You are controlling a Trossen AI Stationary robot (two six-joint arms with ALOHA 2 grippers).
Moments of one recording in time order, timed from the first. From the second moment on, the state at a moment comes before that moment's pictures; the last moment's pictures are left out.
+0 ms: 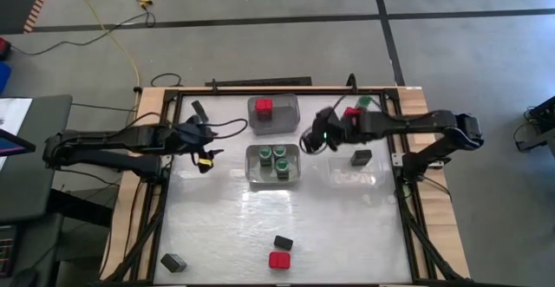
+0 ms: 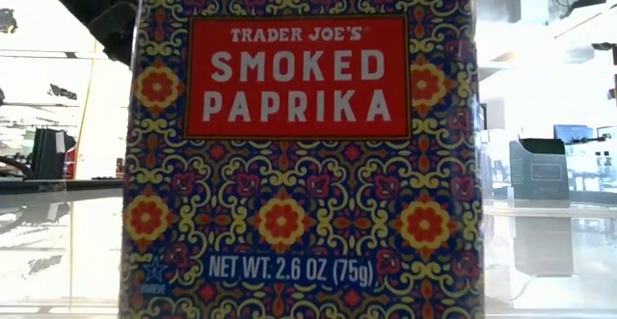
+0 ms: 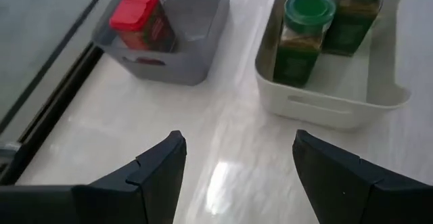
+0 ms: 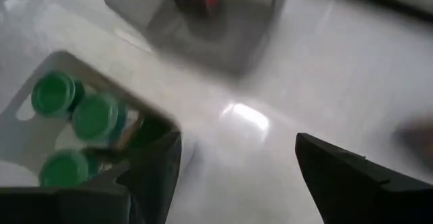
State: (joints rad) left arm 0.10 0.76 0.66 -0.56 -0.32 -0.05; right arm -0.14 1.43 1.19 -0.75 0.37 0.76
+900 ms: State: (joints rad) left arm 0.12 0.70 0.61 -0.50 -0.35 -0.20; right arm -0.73 1.68 1.36 -1.16 0.16 -0.26
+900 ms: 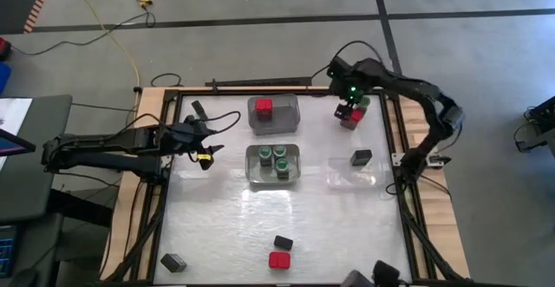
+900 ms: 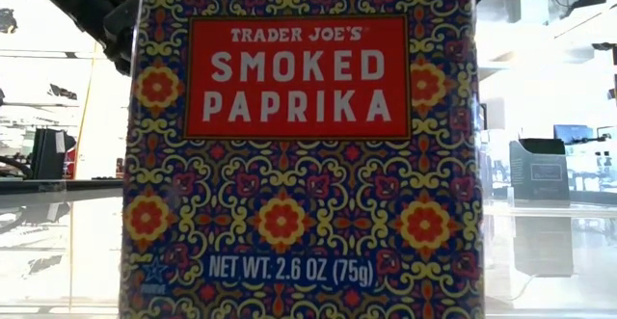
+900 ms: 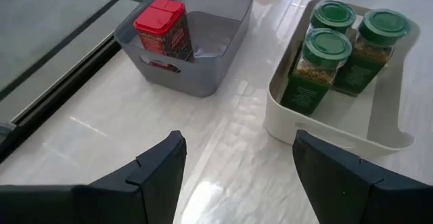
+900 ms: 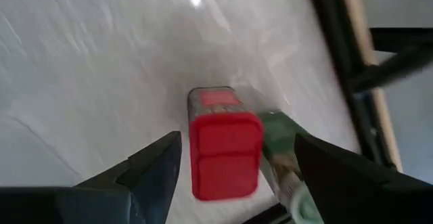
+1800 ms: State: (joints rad) left arm 0.13 0.70 0.61 -0.50 -0.35 -0.27; right arm -0.76 1.85 1.36 -1.28 0.16 -0.34
